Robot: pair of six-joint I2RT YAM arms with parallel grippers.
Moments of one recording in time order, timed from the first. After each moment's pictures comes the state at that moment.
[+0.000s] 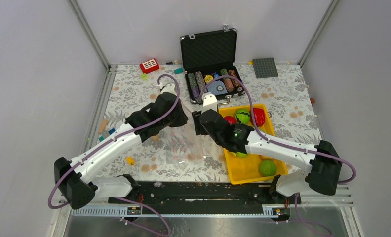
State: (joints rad) left arm -0.77 1.22 1.13 -0.59 -0.20 -0.75; right arm 1.06 1.39 1.07 -0.23 0.54 0.39
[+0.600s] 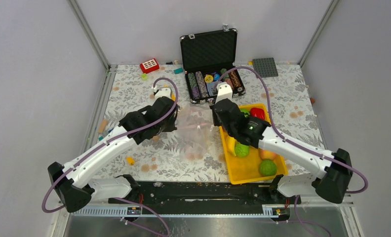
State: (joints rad) left arm -0.79 1.17 1.18 -0.89 -0.39 -0.64; right arm 0.94 1.32 1.11 -0.37 0.55 0.31
